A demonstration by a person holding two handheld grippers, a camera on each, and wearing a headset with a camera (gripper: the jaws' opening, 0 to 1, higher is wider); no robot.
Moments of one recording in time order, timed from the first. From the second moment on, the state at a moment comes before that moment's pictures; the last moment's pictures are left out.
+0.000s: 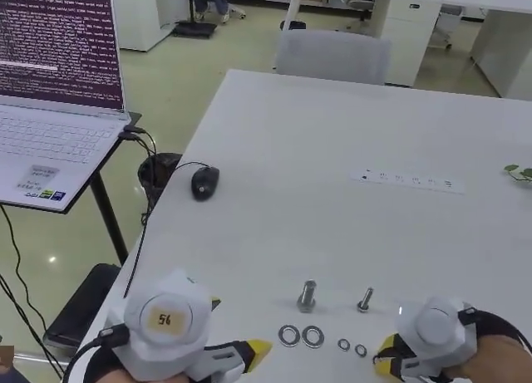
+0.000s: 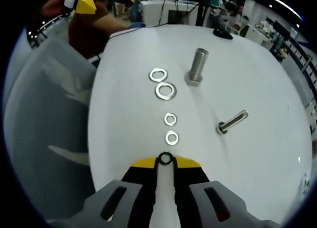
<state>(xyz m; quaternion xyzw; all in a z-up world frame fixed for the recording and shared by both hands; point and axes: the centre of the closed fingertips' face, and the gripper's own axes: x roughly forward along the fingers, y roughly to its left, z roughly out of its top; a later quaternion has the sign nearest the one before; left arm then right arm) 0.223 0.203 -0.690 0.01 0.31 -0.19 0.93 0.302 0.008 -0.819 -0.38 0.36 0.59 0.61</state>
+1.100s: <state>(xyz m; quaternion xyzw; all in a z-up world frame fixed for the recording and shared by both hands) 0.225 0.201 -0.690 0.01 0.31 -0.19 0.93 0.386 0.038 -0.750 -0.35 0.32 0.55 0.68</state>
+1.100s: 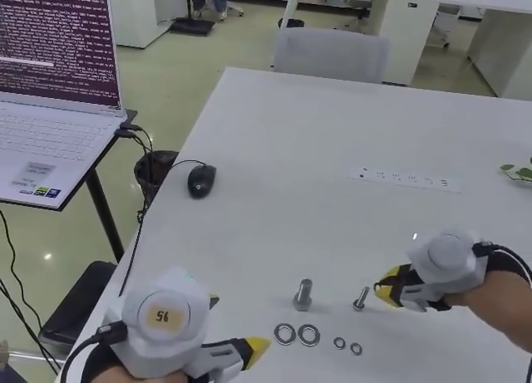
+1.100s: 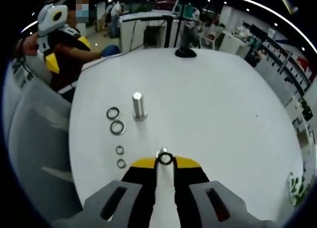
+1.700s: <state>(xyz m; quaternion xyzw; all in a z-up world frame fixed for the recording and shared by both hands) 0.223 0.205 -0.692 0.00 0.32 -0.18 0.93 0.385 0.044 -0.765 -0.40 0.34 0.56 0.64</state>
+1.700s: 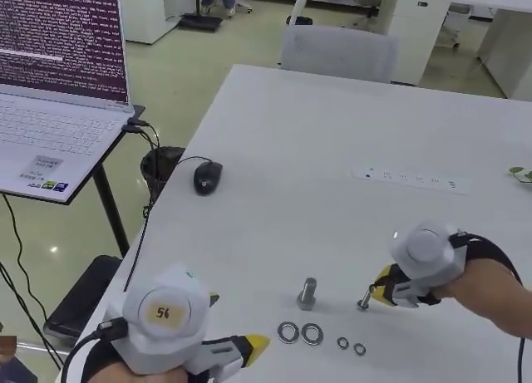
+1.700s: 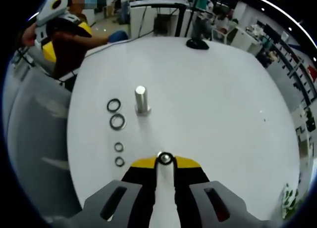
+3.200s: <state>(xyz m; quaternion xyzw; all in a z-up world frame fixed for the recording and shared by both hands) 0.217 0.218 -0.694 -0.01 0.32 -0.17 0.93 0.384 0.045 -0.817 -0.43 0.40 0.56 0.59</state>
